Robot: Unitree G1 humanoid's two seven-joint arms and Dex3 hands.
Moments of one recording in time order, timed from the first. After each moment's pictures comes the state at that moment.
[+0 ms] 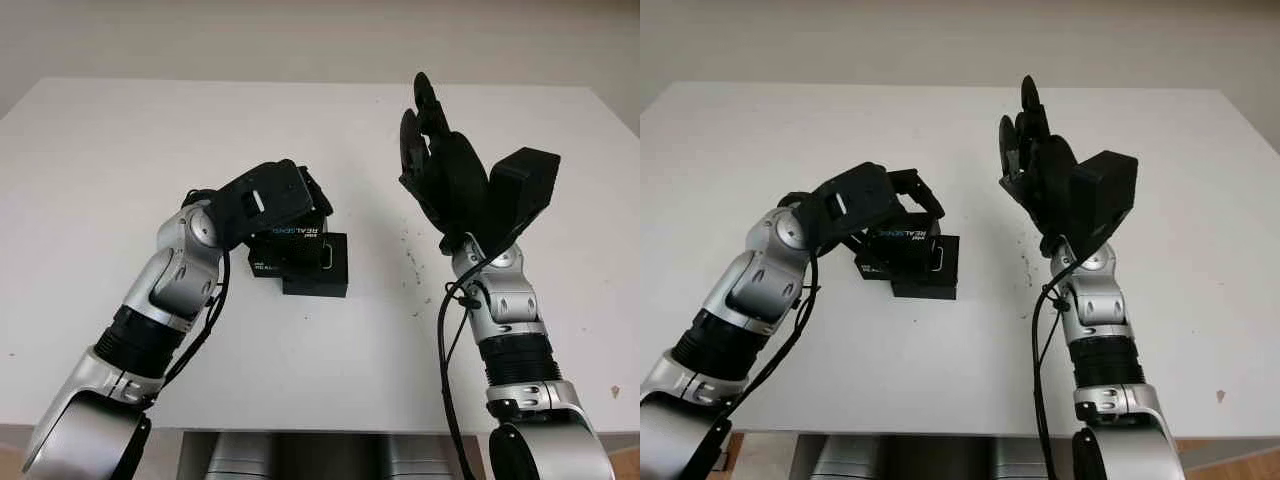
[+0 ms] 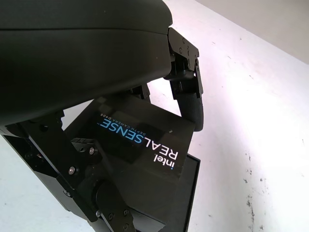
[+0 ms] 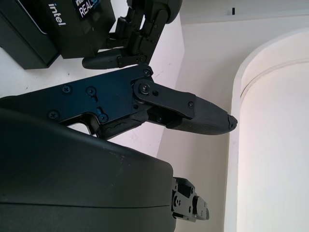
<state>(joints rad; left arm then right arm) -0.71 0.34 -0.30 0.10 0.41 0.55 -0.46 -0.60 -0.17 -0.11 0.35 0.12 0.02 0.19</state>
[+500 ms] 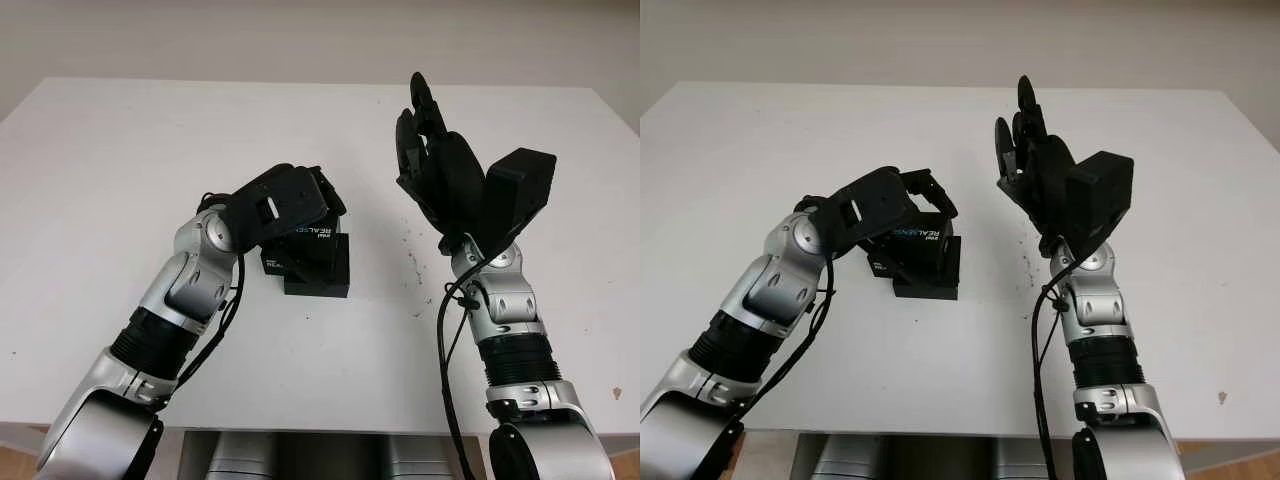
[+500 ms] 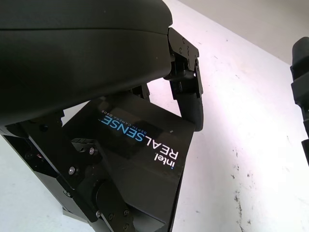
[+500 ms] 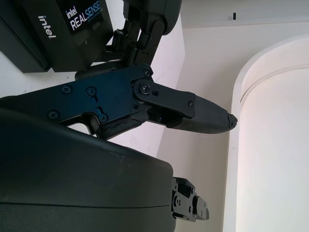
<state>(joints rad) -0.71 0.30 -0.33 0.14 0.41 0.48 -0.41 -0.60 -0.17 -0.10 0.34 0.12 0.02 0.19</state>
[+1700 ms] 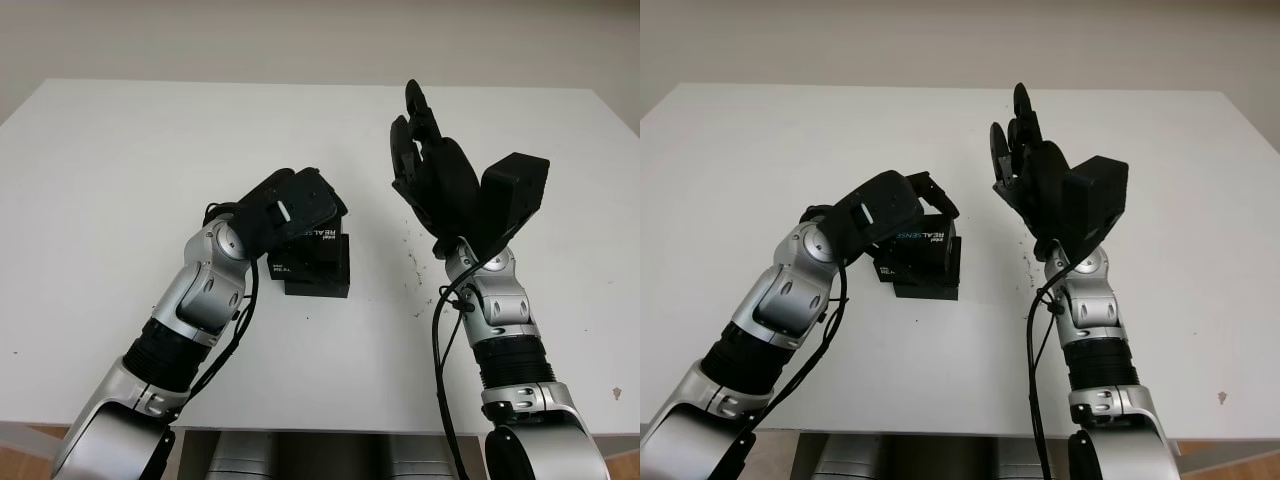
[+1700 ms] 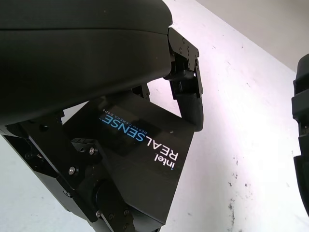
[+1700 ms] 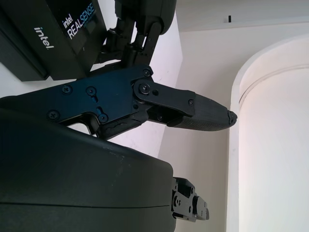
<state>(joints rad) -0.68 0.24 -0.31 0.06 0.41 0.64 -0.36 -0.60 -0.15 -0.10 0.36 0.13 0.01 0.19</state>
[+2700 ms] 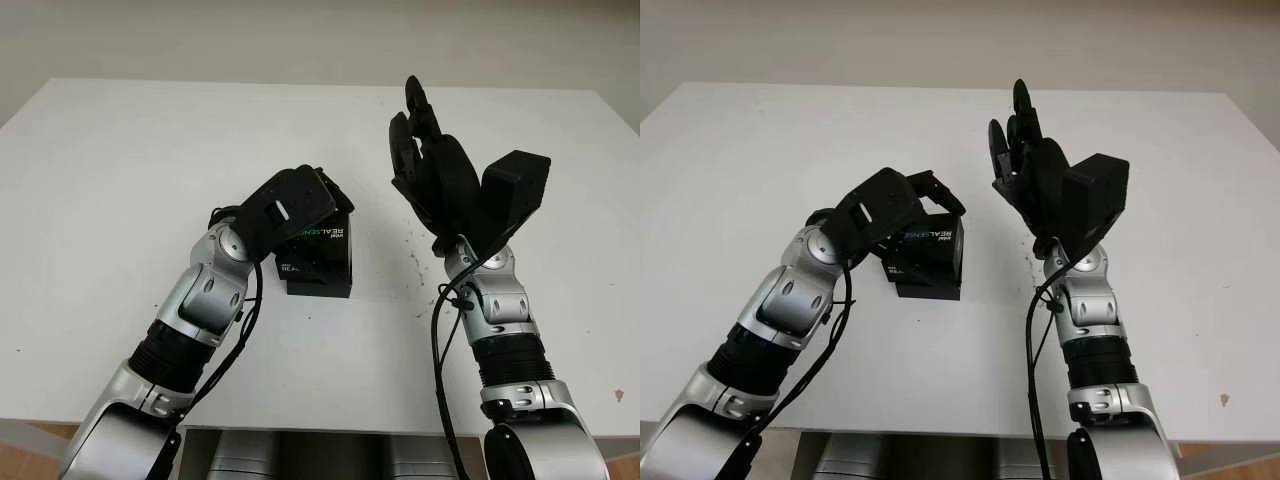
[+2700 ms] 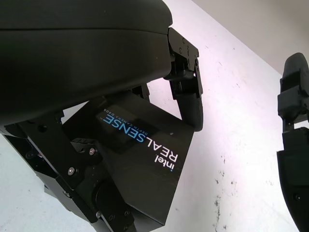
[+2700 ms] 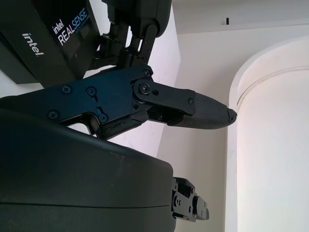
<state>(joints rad) -0.66 0.23 -0.32 0.07 0.36 0.60 -0.33 -0.61 -0.15 -0.10 0.36 0.14 0.01 0.19</state>
